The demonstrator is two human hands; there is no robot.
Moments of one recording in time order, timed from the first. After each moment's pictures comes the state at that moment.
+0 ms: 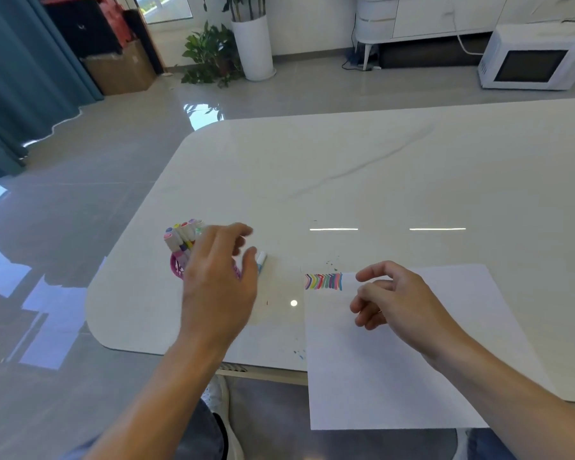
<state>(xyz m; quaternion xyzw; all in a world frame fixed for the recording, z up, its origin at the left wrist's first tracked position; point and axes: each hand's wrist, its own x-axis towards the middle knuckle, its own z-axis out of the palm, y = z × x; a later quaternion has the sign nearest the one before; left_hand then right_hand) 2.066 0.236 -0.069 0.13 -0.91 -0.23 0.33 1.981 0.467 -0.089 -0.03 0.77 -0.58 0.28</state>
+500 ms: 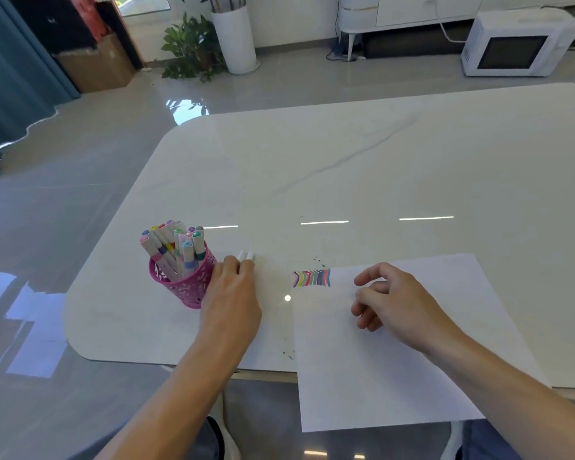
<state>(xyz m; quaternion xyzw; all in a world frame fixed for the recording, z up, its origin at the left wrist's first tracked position) 2.046 0.243 -0.125 0.19 -0.98 -0.08 0.05 1.972 0.479 -0.110 -0.03 0.81 -0.52 0.28</state>
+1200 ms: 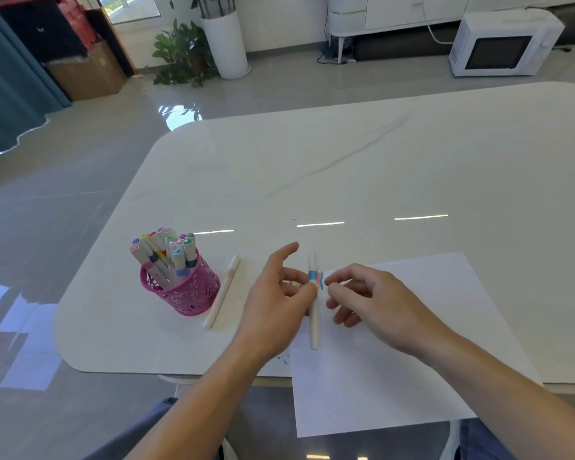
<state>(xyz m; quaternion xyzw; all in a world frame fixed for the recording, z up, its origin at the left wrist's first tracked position) 2.035 0.301 -0.101 0.18 -0.79 -0.59 0.04 1.975 0.471 -0.103 -0.12 0.78 -0.54 0.27</state>
